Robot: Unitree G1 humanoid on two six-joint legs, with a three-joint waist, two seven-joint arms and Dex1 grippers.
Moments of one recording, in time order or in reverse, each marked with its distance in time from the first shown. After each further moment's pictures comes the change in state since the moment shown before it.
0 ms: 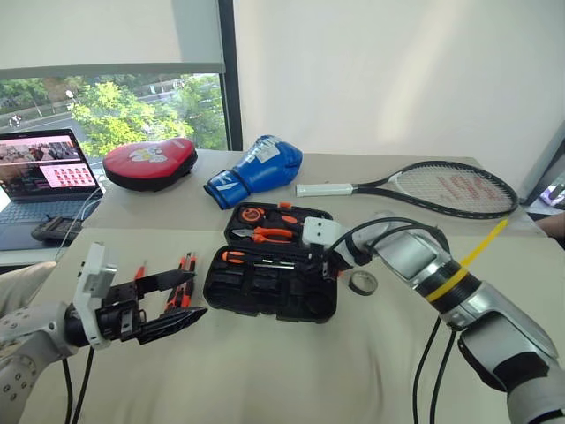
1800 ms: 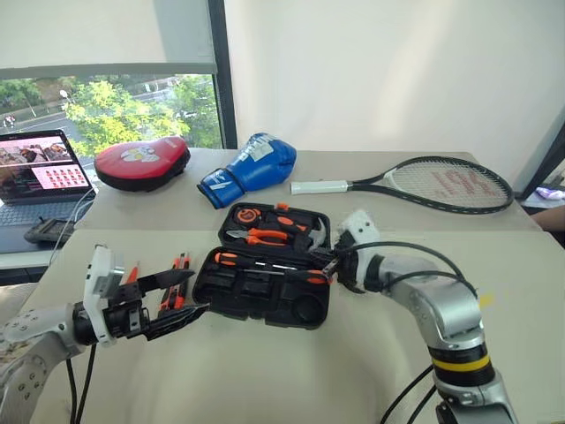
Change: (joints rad) left arm -0.039 -0.028 -0.068 0.044 0.079 -0.071 0.031; right arm 0.534 0.241 -0.631 -0.634 0.226 0.469 -0.541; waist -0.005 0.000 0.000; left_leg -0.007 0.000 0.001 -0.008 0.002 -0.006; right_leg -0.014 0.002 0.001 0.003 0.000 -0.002
